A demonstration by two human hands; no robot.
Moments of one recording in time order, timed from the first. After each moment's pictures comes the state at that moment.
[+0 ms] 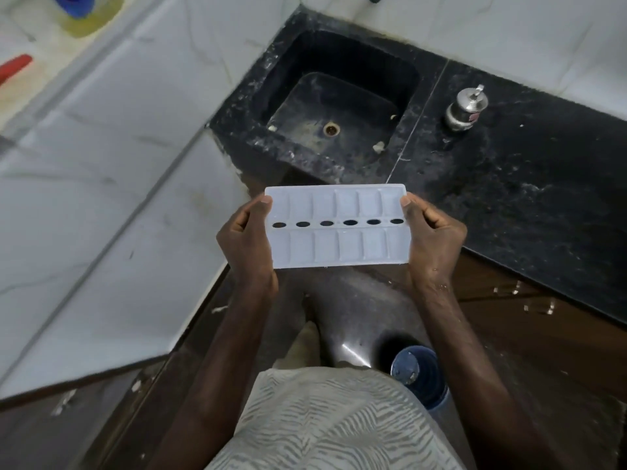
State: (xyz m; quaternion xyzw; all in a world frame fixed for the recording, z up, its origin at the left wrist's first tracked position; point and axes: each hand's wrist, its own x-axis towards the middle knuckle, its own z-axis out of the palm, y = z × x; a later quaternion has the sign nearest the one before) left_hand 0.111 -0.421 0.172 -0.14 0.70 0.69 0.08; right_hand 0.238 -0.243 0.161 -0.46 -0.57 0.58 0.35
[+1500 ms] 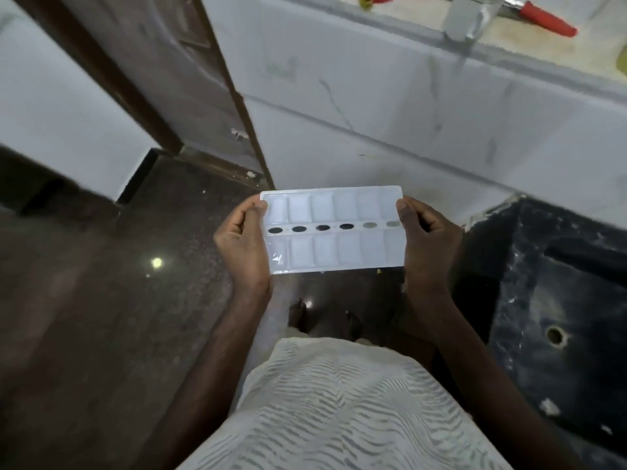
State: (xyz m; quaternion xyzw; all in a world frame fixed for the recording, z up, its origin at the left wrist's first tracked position) left_hand 0.189 -0.557 0.164 -0.53 0.44 0.59 -0.42; right_hand 0.026 -0.414 0.164 0.08 -0.77 0.62 -0.13
